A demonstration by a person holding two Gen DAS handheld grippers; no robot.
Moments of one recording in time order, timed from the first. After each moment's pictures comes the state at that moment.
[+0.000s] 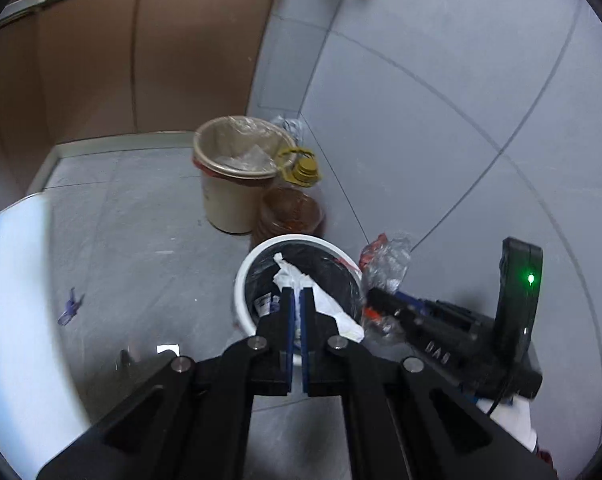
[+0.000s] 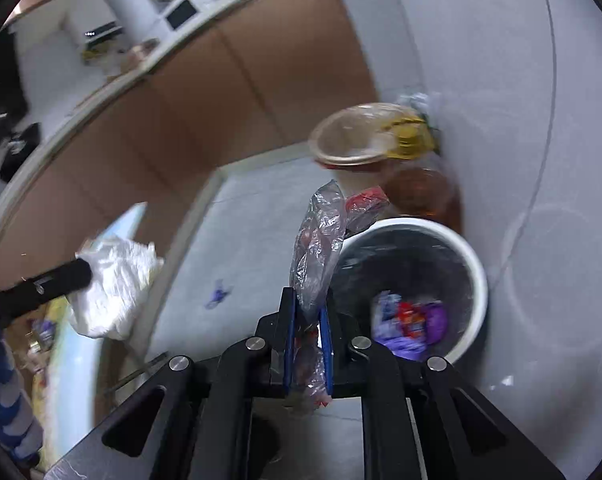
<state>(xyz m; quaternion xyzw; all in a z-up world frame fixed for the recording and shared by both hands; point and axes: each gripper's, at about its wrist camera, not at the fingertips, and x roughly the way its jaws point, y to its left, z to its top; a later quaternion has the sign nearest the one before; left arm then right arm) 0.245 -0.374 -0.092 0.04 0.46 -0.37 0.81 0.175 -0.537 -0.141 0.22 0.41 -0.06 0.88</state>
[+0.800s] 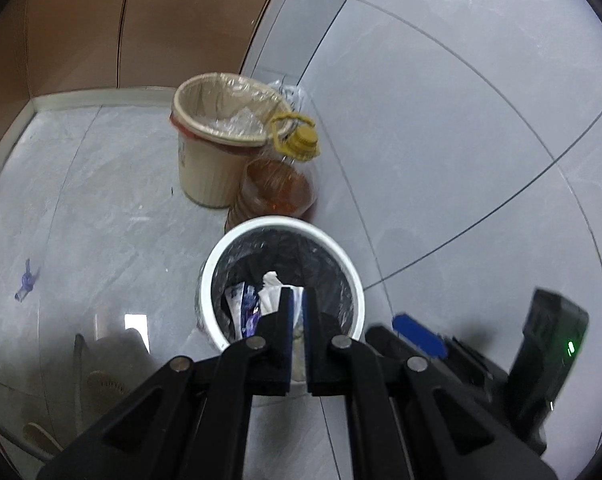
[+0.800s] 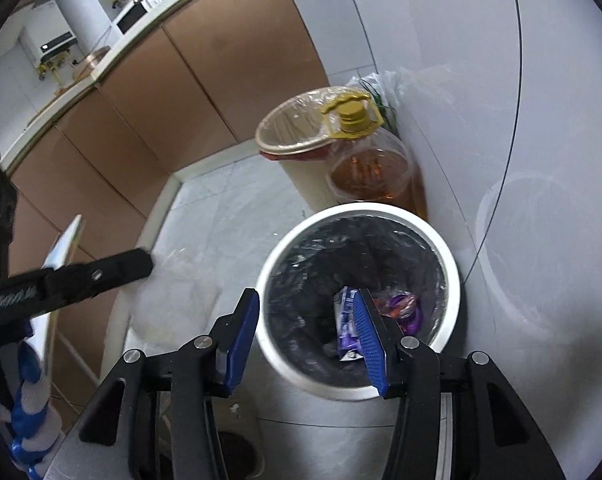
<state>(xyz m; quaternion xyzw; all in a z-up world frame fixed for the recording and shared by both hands) 0.286 -0.411 -0.149 -0.01 0.51 -0.38 0.77 0.180 -0.553 -0.174 0.24 0.40 -0.11 0.88</state>
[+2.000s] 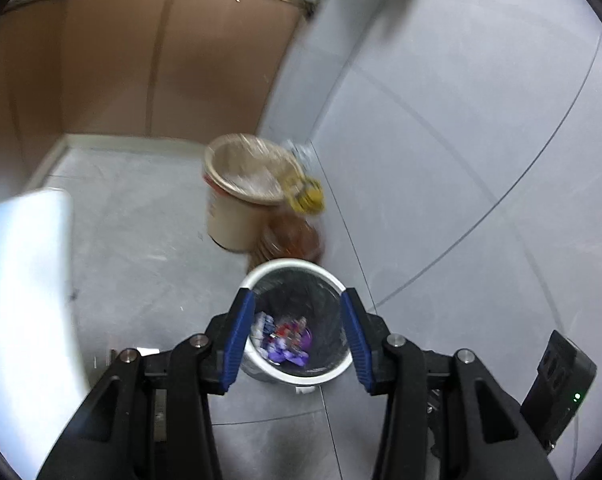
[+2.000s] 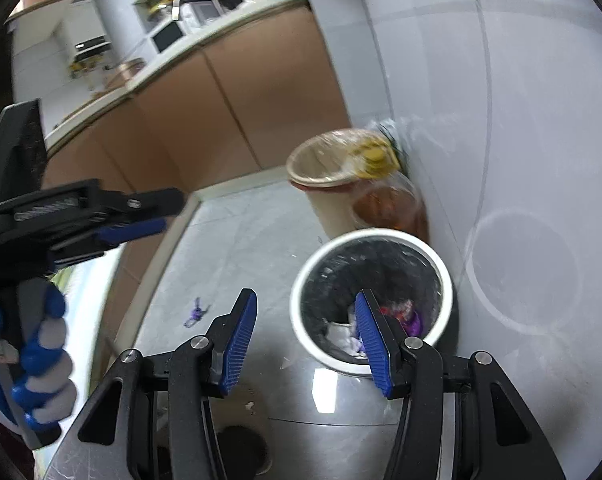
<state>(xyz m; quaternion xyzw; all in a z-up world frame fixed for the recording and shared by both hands) 0.246 -0.318 -0.054 -0.05 0.43 -0.35 0.83 0.121 -0.487 -0.093 0.19 0.35 -0.09 0.91</state>
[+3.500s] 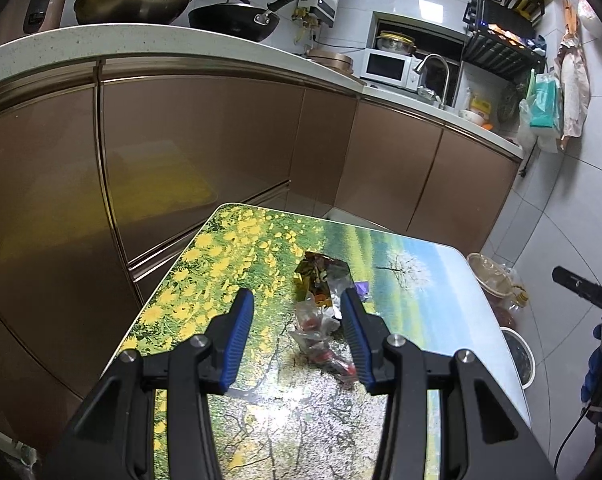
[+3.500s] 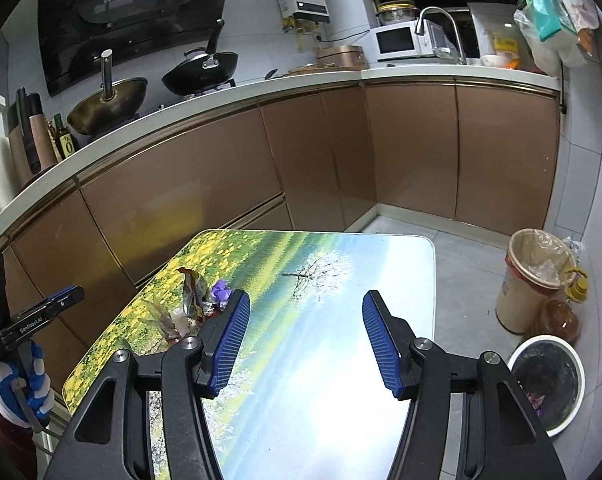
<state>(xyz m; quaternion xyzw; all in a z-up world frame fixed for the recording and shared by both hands) 0.078 0.174 -0.002 -0.09 0.28 0.00 0.95 0.151 -0.189 0.025 0.05 0.31 0.17 0.94</state>
